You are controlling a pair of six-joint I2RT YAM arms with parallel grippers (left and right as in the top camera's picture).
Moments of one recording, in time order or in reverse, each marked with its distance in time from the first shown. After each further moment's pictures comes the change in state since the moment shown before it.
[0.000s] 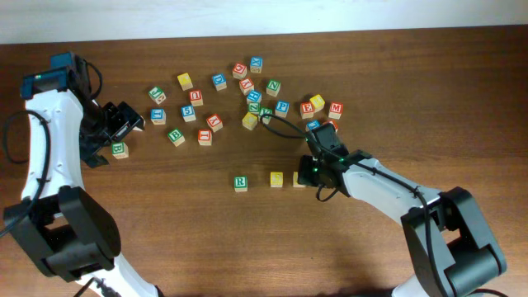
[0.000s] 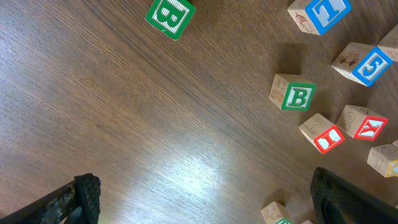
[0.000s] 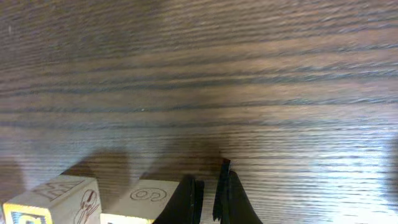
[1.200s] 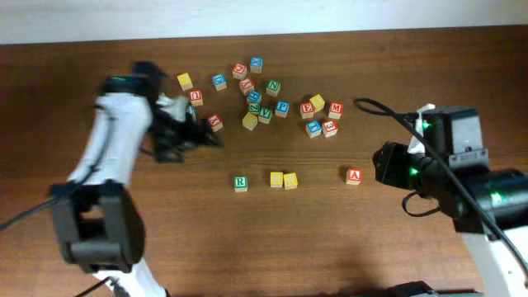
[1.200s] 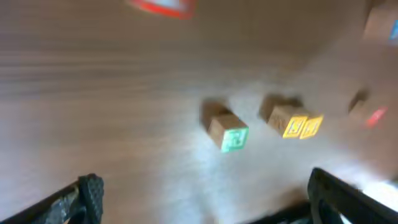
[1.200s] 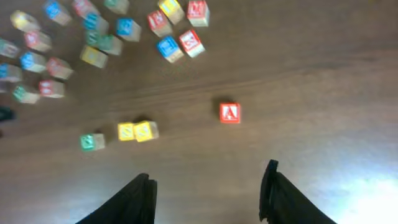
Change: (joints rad) left arm -0.268 -0.006 -0.161 0.087 0.317 0.355; right arm -0.277 -0.610 0.451 -0.891 0.013 -0.186
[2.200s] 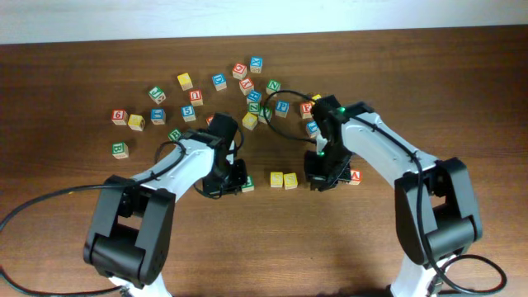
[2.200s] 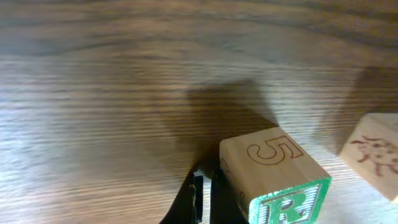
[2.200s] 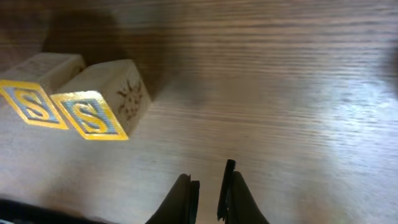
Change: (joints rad) left arm -0.363 -0.036 -0.481 0.523 -0.172 -0.302; right arm 0.187 0.808 -0.029 0.156 -0.272 -0.009
